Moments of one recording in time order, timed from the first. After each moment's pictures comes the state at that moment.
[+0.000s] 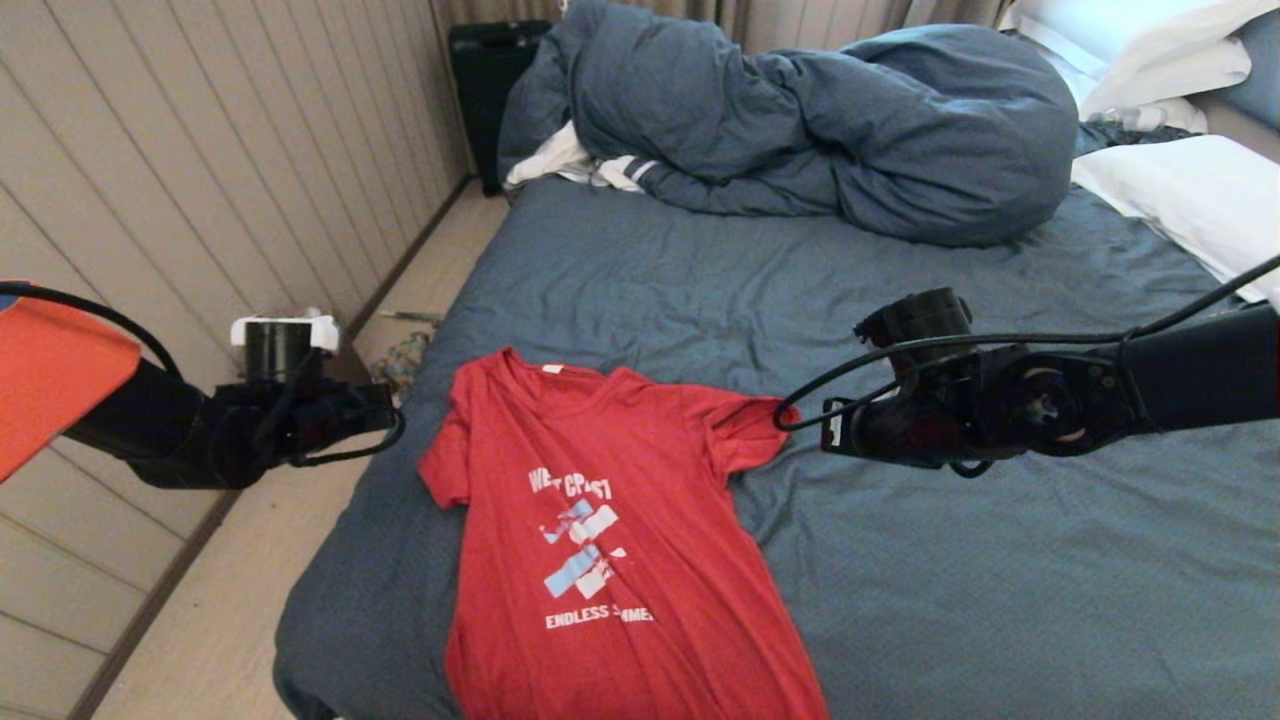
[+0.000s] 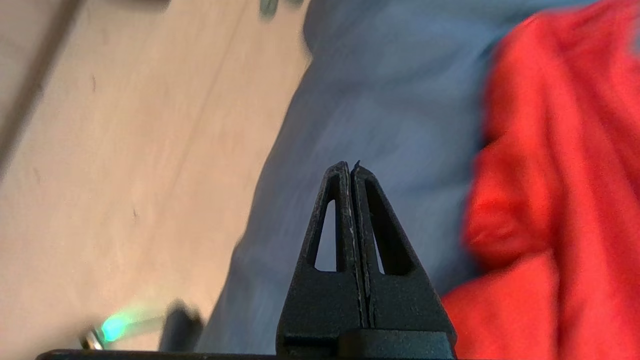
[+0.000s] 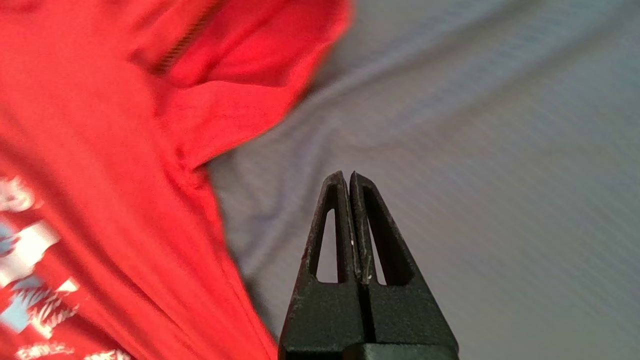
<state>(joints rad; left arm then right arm) -0.05 2.11 -1.08 -0.56 0.10 -0.20 0.34 1.91 -1.23 0.06 -0.16 0.40</state>
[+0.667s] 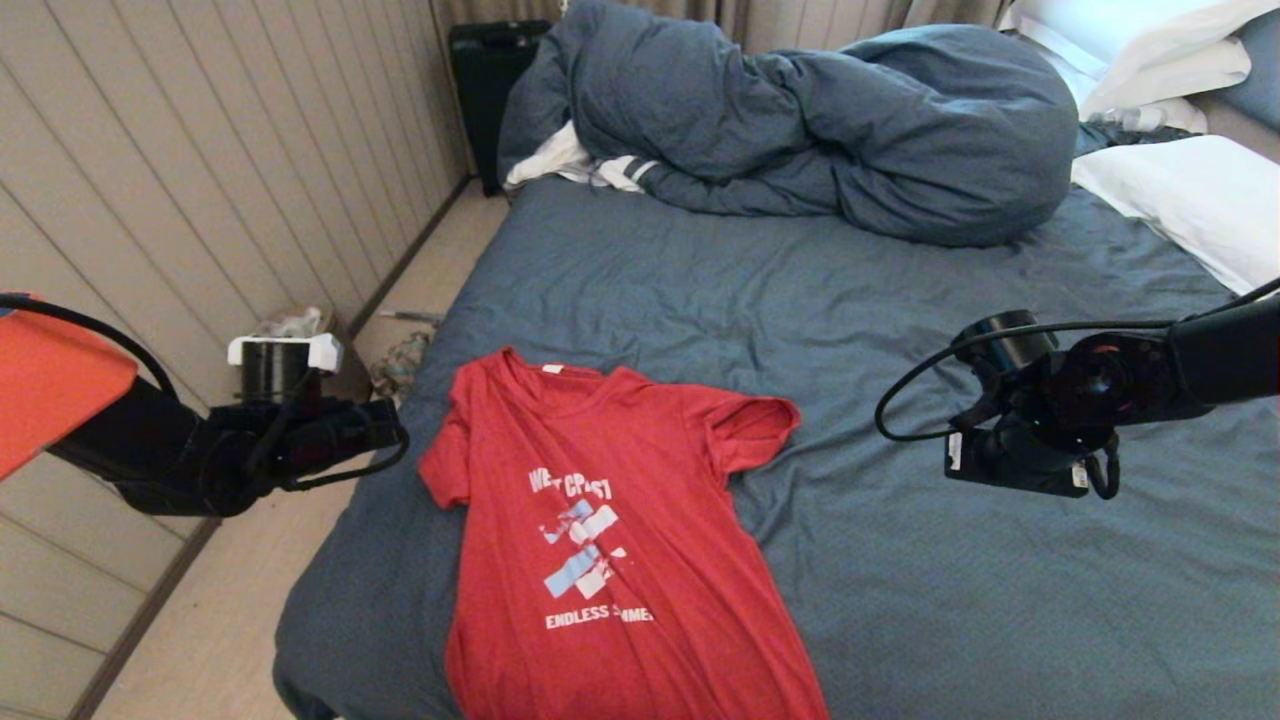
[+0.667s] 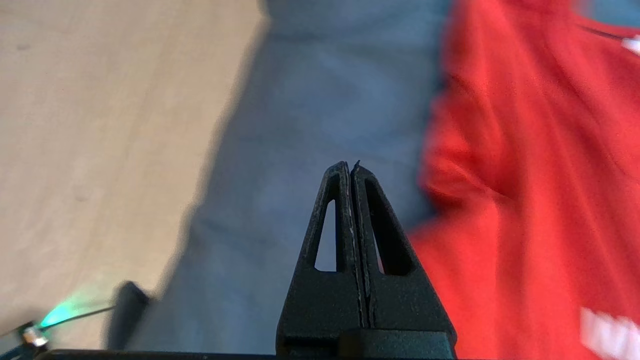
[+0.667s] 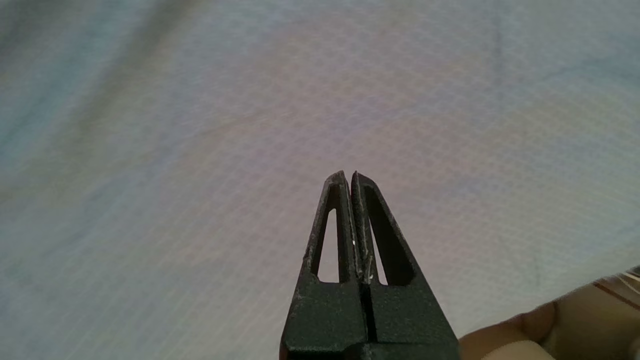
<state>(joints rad) -0.07 2.08 -0.98 -0.62 0.01 -0.27 0.07 1.96 -1.26 0.29 -0.40 0.37</state>
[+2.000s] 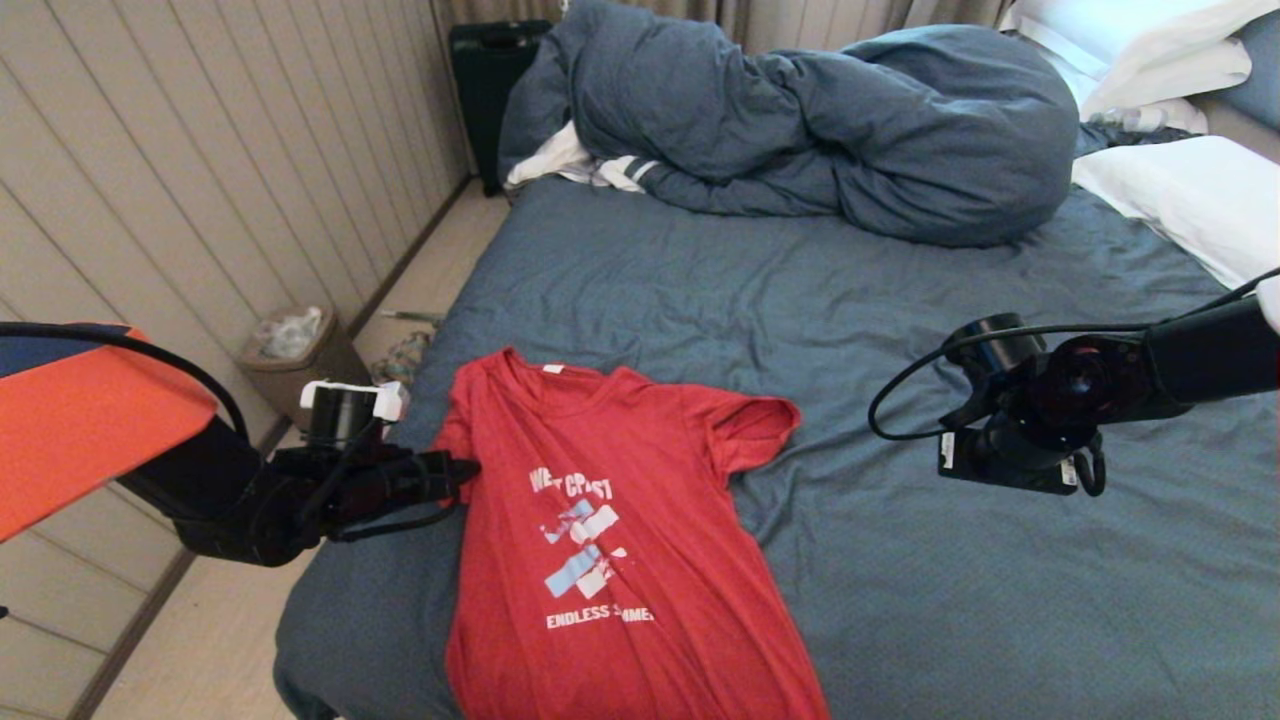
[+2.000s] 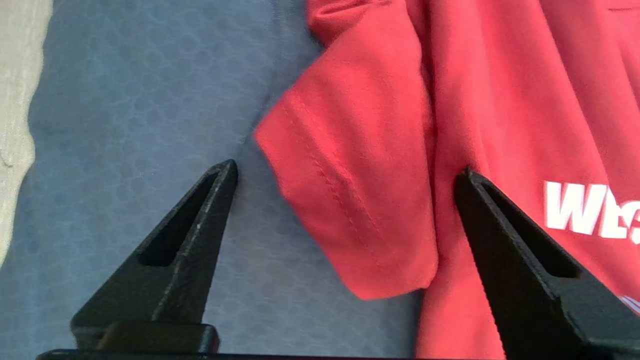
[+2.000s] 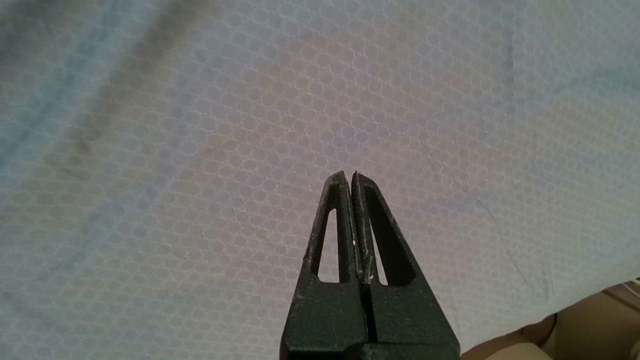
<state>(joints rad) -0.22 2.12 -0.87 -0.67 -0.02 -0.29 0.07 2.01 -1.29 0.28 -0.40 0.37</state>
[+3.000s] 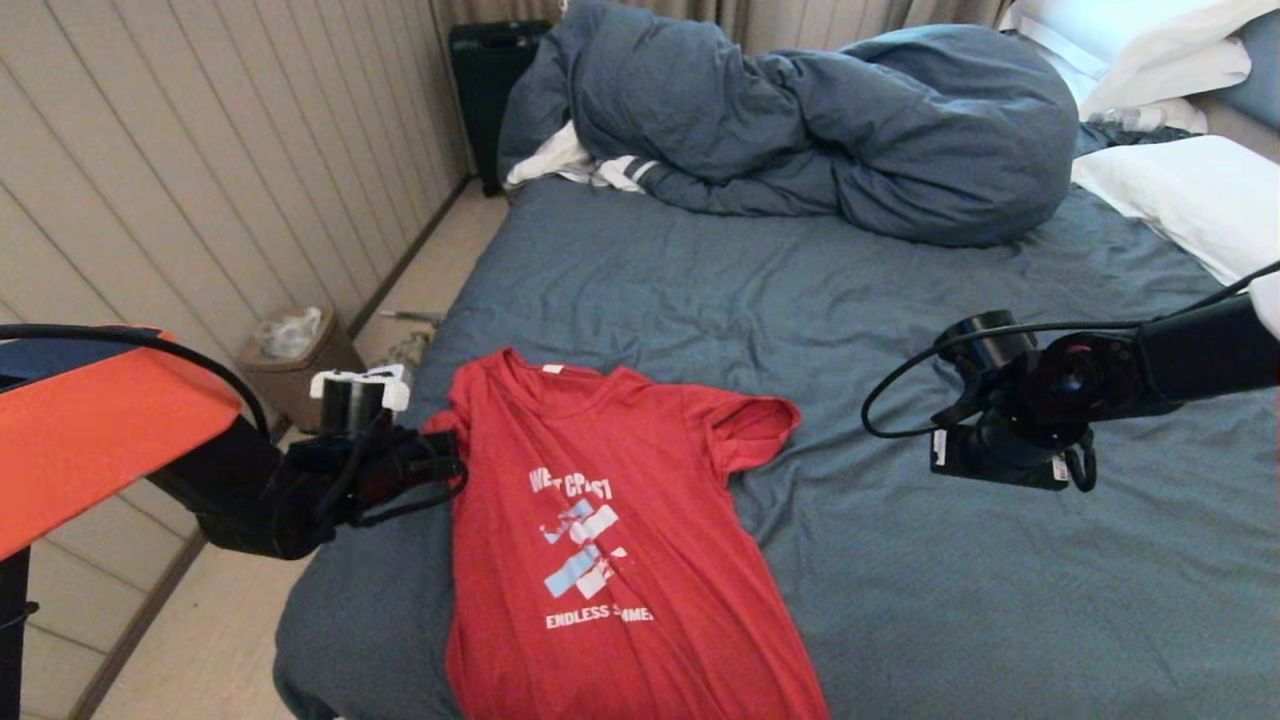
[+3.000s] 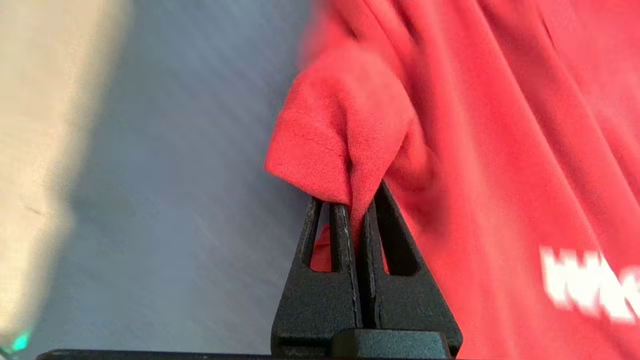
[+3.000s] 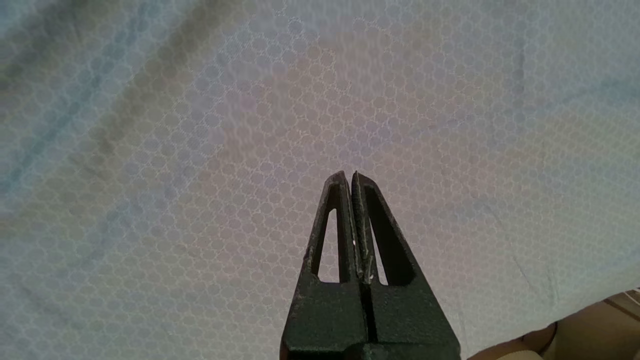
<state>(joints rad) -0.21 2.16 -0.92 -0.77 0.06 -0.26 0.09 2.01 -1.31 0.28 -0.40 0.36</state>
